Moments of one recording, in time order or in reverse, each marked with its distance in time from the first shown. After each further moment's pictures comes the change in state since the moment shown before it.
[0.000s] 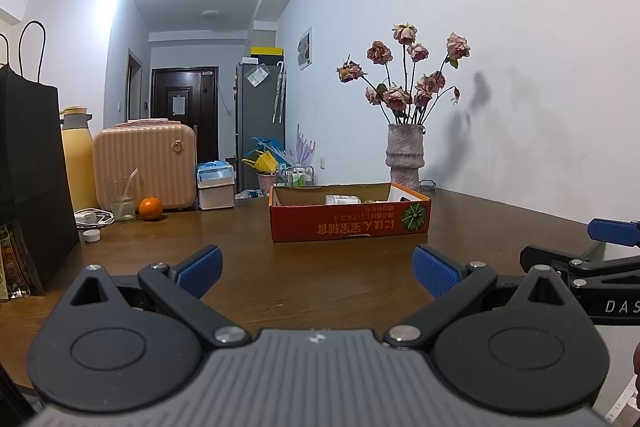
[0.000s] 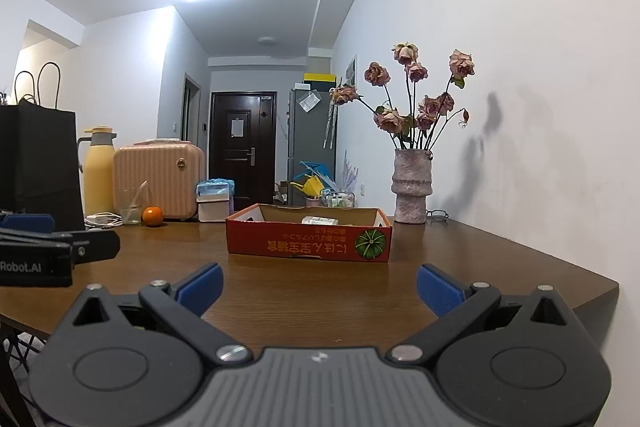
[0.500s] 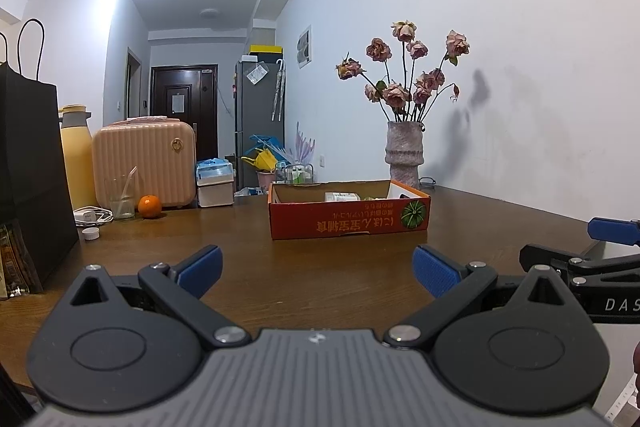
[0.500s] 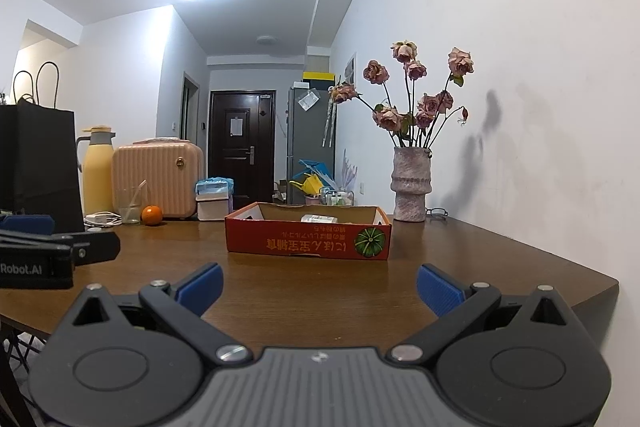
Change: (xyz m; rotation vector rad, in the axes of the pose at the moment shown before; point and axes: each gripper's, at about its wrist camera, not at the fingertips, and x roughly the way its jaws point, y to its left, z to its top) left arm 0.000 -0.001 0.000 0.001 0.004 0.000; right arm 0.001 0.000 0.000 0.004 0.006 -0.003
